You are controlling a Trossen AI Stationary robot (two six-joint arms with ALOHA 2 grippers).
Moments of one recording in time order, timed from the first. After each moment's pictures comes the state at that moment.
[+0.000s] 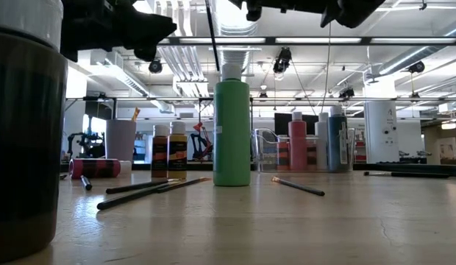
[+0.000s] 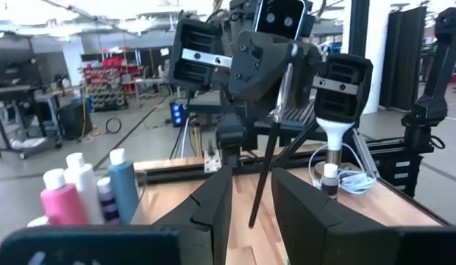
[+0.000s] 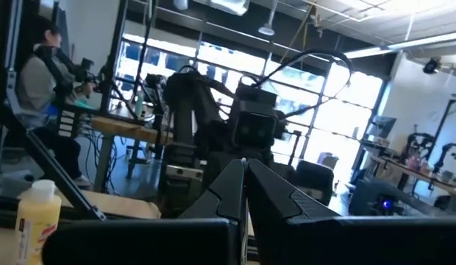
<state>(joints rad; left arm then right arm) 0.36 0.92 0.42 0.64 0.47 0.05 0.05 1.64 0.98 0.89 0.12 -0.26</state>
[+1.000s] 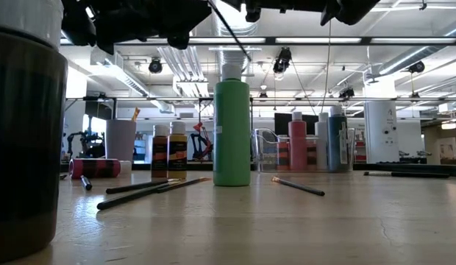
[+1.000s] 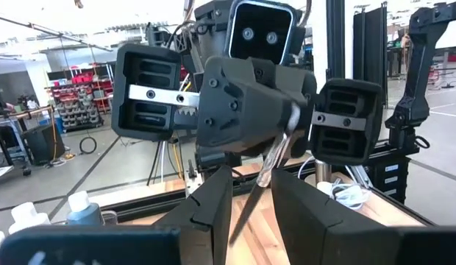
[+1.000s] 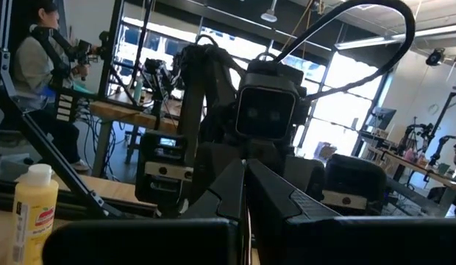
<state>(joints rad) 0.25 1.21 0.63 0.74 0.48 0.10 0.05 1.64 1.00 0.81 0.13 -0.27</state>
